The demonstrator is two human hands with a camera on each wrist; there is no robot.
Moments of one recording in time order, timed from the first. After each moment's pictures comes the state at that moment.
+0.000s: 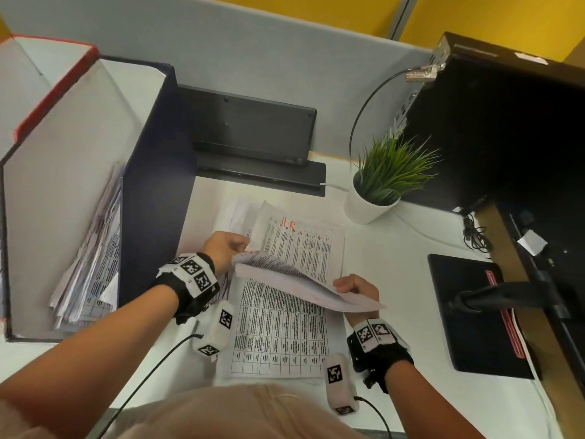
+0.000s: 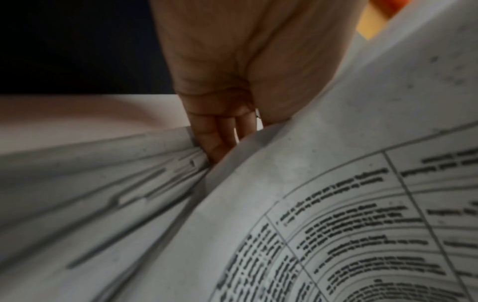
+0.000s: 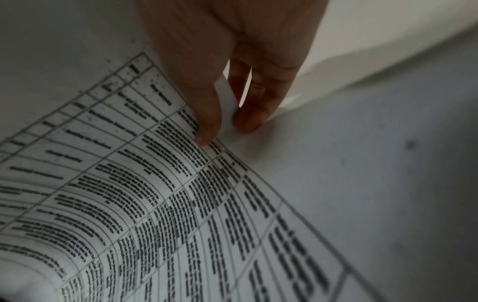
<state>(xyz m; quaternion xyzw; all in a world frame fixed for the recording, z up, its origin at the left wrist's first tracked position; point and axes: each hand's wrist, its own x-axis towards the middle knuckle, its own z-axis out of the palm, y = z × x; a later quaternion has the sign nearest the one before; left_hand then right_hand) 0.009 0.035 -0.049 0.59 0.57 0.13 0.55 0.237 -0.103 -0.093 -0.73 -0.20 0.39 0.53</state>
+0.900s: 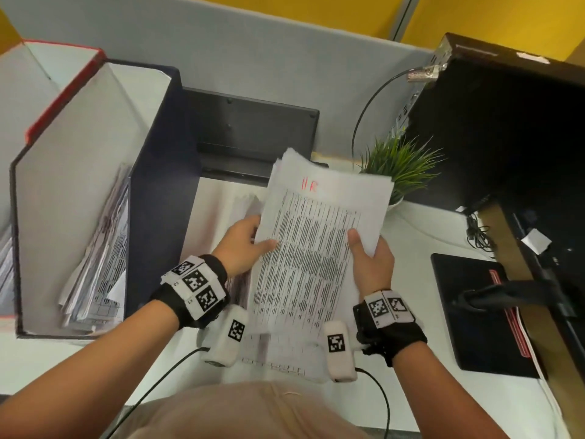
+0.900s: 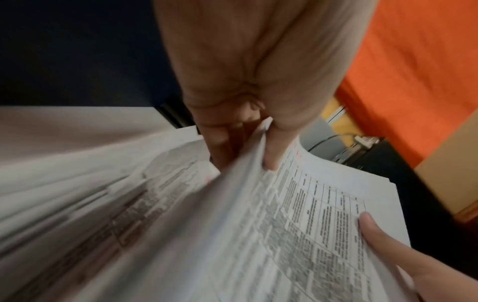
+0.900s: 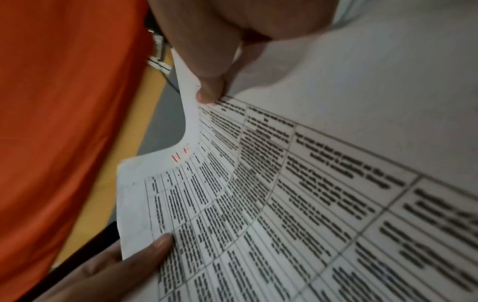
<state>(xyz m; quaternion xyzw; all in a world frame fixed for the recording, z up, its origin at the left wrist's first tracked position) 0.026 0.016 -0.011 0.69 0.46 0.21 0.52 0.226 -0.070 -0.025 -0.69 -0.25 0.28 0.62</state>
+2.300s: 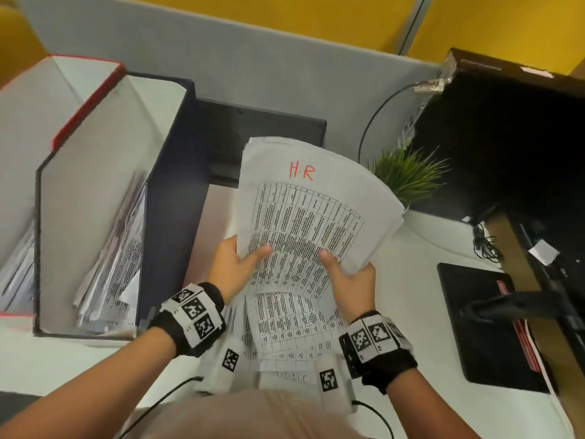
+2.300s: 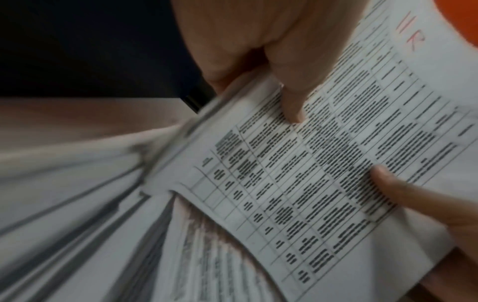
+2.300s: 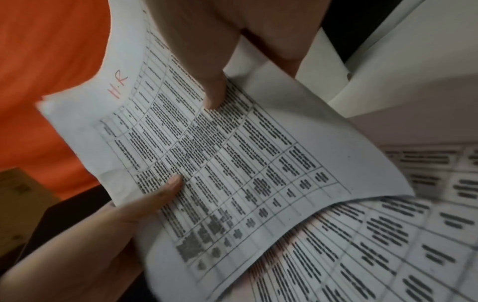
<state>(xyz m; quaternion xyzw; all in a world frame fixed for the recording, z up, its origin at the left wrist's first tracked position) 0.008 -0.015 -0.008 0.59 0.52 0.33 0.51 0.186 -0.082 -0.028 -0.65 -0.27 0.34 0.62</state>
